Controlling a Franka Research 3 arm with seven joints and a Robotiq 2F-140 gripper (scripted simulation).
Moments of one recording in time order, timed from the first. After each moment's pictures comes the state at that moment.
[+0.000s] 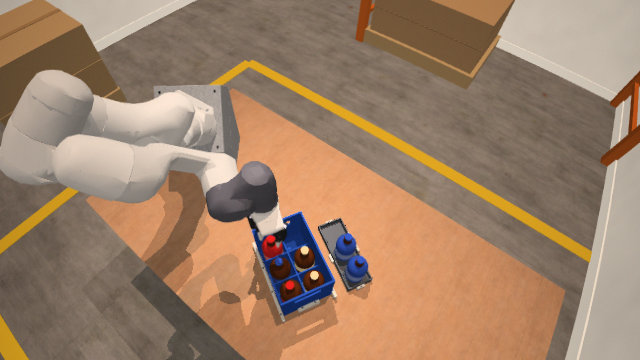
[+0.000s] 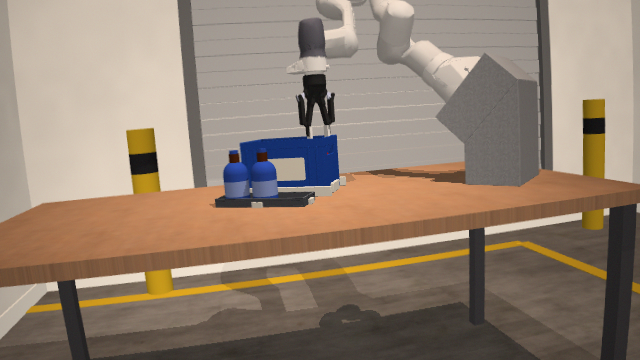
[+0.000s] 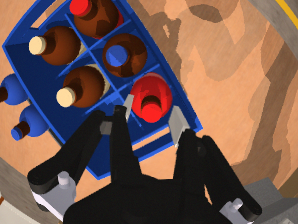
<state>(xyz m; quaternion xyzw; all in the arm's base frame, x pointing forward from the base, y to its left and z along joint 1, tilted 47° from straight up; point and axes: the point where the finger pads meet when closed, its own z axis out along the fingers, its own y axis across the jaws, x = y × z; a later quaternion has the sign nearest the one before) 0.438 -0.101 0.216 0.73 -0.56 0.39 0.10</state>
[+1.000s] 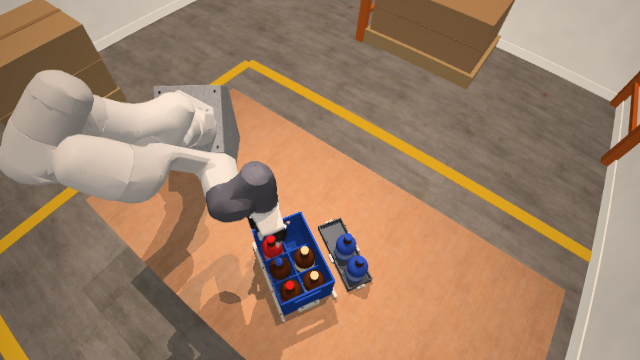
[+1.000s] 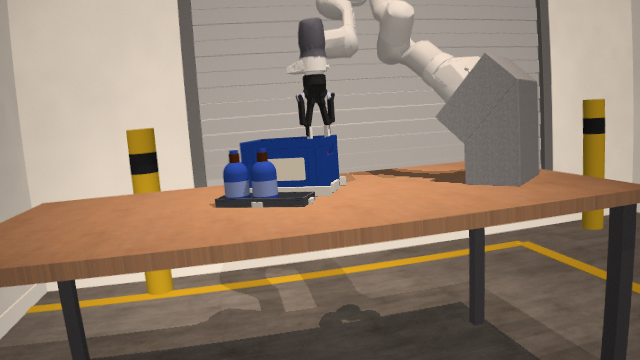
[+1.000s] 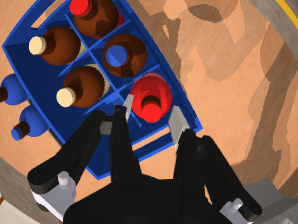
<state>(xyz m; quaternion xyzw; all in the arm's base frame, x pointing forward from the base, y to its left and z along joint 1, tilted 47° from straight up) 0.438 -0.101 0.216 0.73 -0.56 0.39 0.10</state>
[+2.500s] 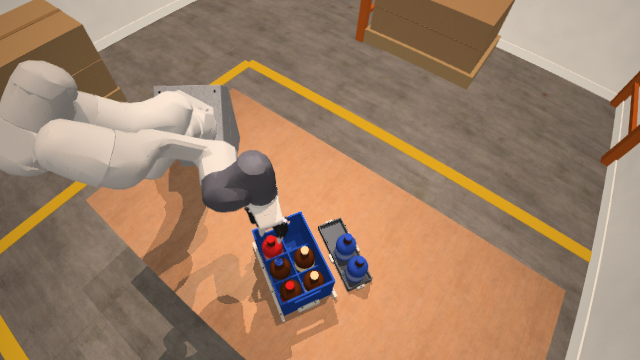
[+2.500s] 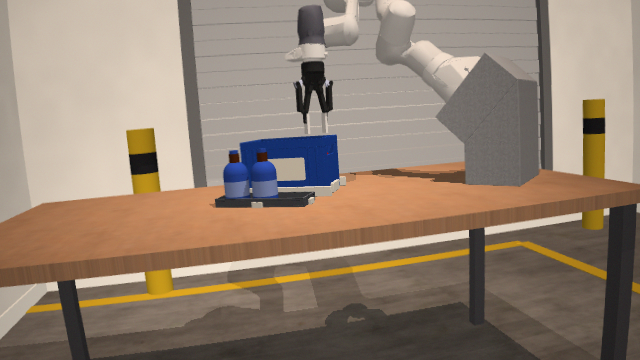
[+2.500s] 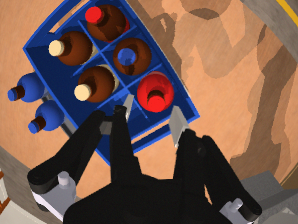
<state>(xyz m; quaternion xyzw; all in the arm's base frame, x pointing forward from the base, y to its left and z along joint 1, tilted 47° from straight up) 0.425 -0.075 0.245 0.72 -0.56 0.39 0.08</state>
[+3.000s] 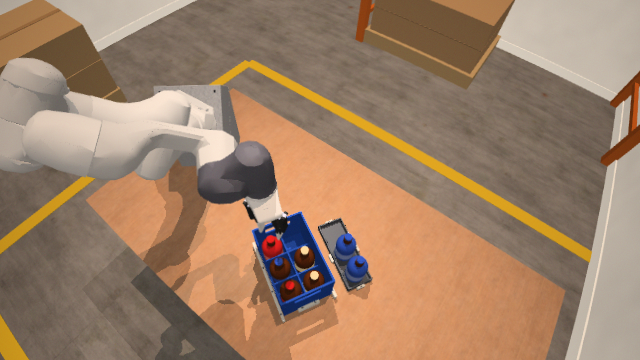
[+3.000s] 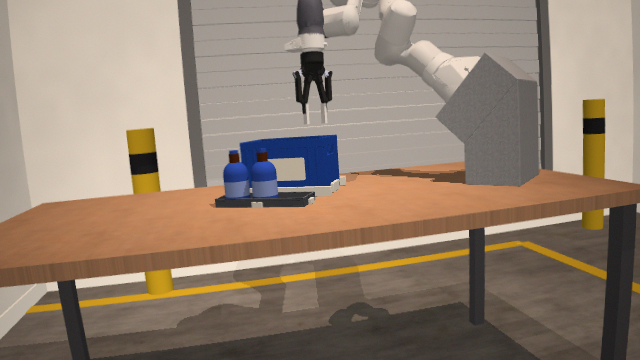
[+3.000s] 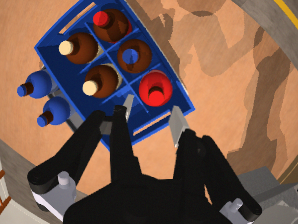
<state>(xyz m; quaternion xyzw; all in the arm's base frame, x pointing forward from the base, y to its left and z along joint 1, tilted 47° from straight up) 0.411 -0.056 0.267 0.72 -0.56 0.39 0.08</state>
